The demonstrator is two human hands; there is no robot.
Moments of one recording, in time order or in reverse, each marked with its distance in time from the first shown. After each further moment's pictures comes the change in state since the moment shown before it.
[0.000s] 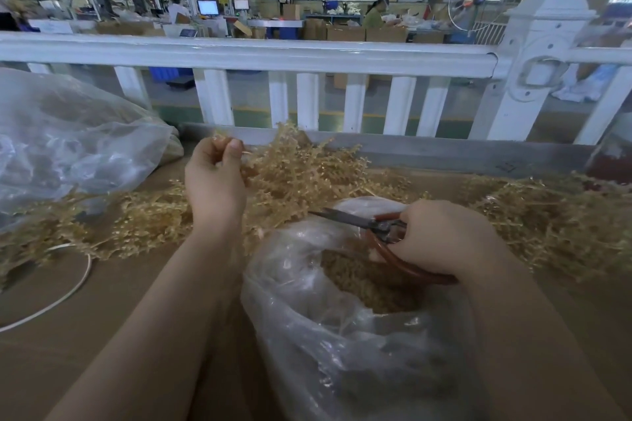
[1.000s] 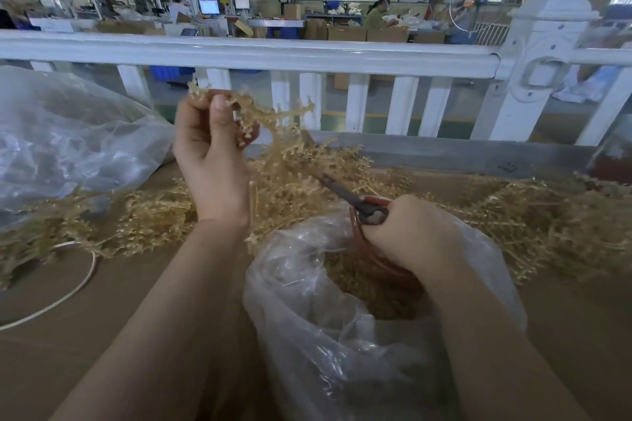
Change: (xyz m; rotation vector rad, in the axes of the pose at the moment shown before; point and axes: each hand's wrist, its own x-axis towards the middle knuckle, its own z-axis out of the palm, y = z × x) left_hand -0.018 0.041 0.006 -0.427 -0.082 0.348; right_hand 0.002 -0.037 0.010 0.262 0.122 0.202
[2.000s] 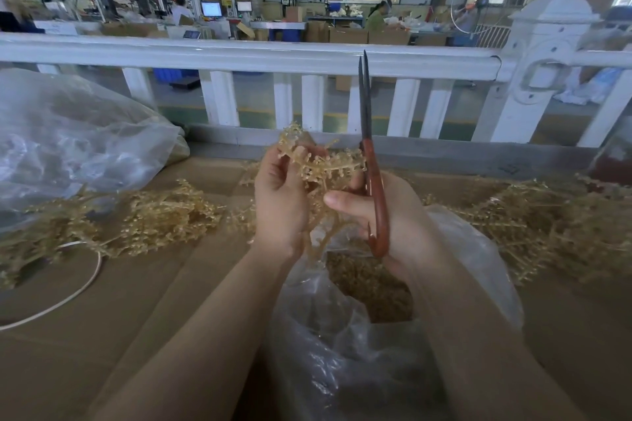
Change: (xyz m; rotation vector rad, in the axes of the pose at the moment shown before) left_hand -0.048 -0.020 0.023 0.133 -0.154 -0.352; right_hand -0.008 -0.024 -0.003 1.322 -0.212 -0.141
